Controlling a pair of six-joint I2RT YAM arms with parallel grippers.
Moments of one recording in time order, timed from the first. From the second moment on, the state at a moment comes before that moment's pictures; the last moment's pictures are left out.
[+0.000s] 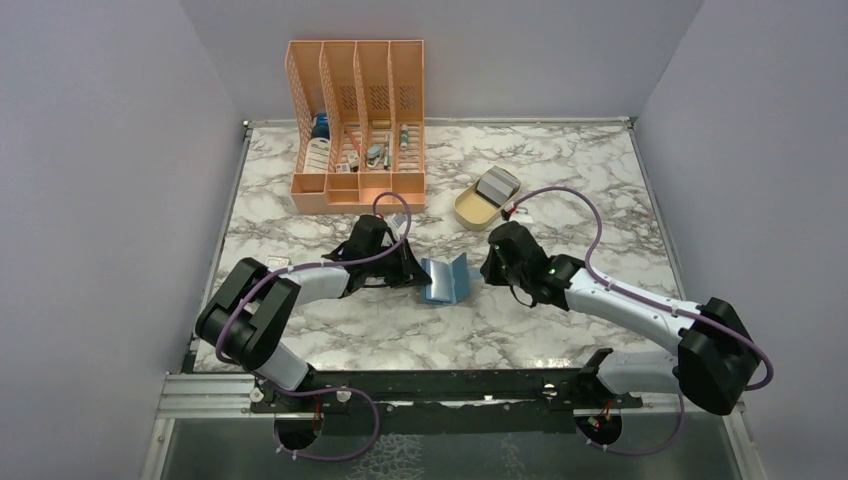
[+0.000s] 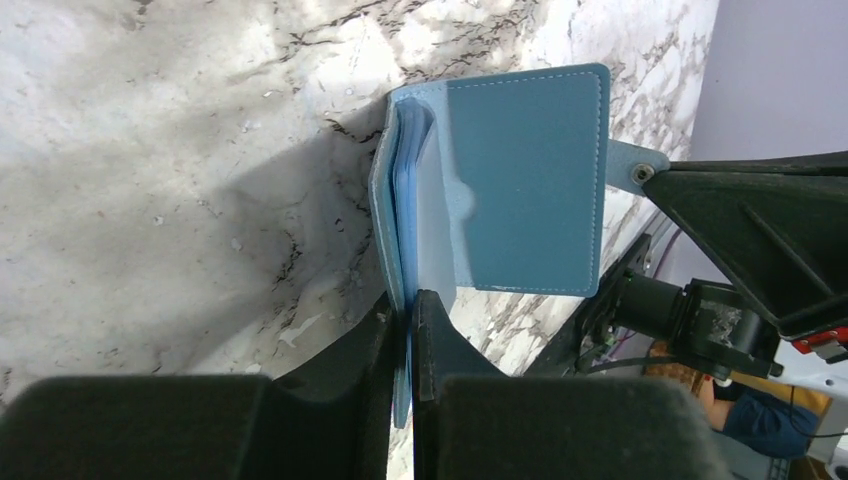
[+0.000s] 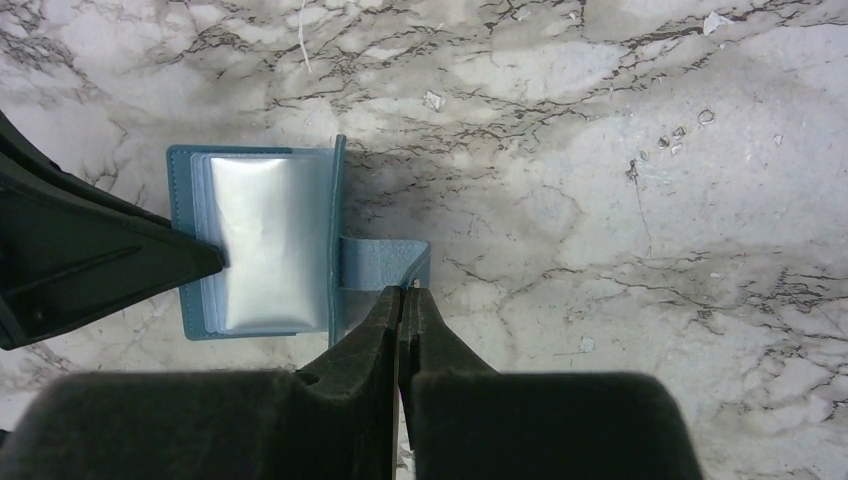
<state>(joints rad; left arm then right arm) -0.53 1.54 0.60 0.21 0.51 -0.80 0.79 1.25 0.74 -0.28 0.29 0.69</state>
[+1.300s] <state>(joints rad) -0.54 1.46 0.67 -0.02 0.52 -0.76 0.78 1.27 0.85 -0.24 -0.18 0.67</state>
